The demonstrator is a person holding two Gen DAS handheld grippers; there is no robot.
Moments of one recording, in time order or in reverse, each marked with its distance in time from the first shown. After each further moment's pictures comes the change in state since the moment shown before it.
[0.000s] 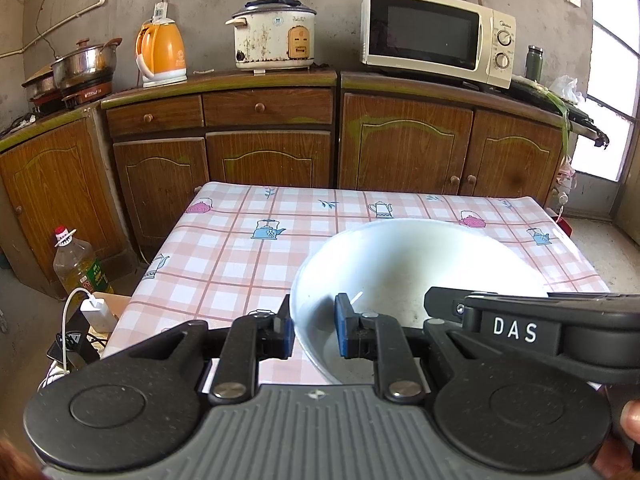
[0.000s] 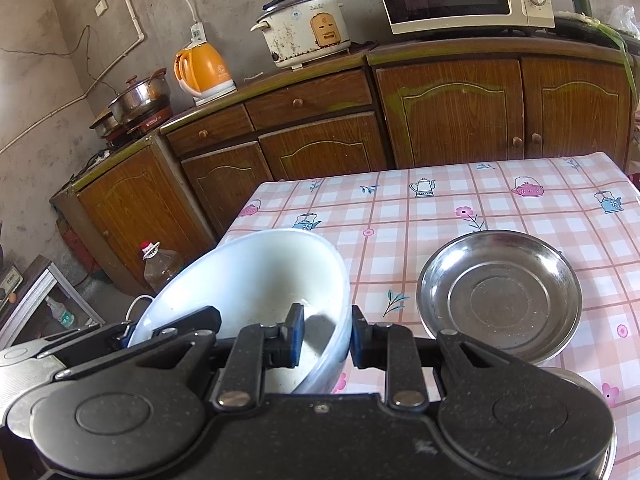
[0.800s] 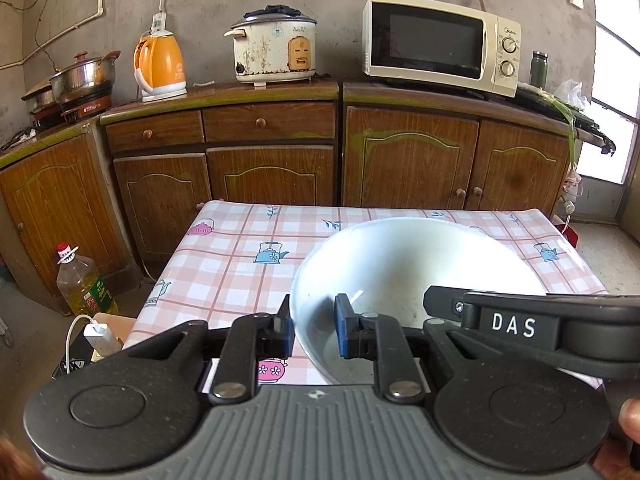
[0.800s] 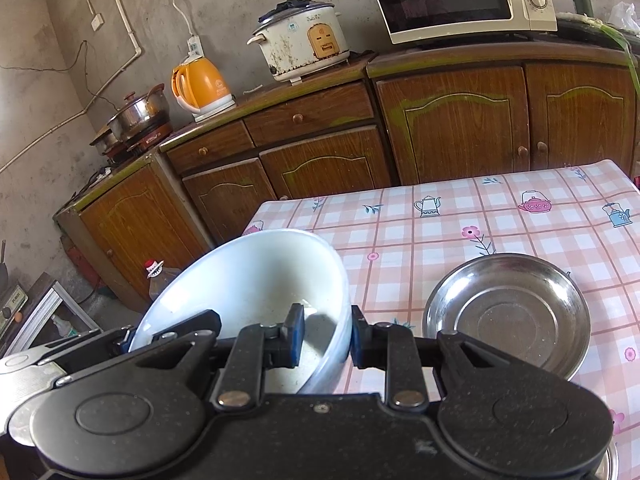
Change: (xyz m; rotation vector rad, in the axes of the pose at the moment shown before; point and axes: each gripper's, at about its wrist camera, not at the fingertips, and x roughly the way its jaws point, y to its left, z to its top) left arm 0.010 0.000 0.025 0.012 -0.018 0.016; right arm 0.008 -0.003 0.031 0.025 -0.022 0.017
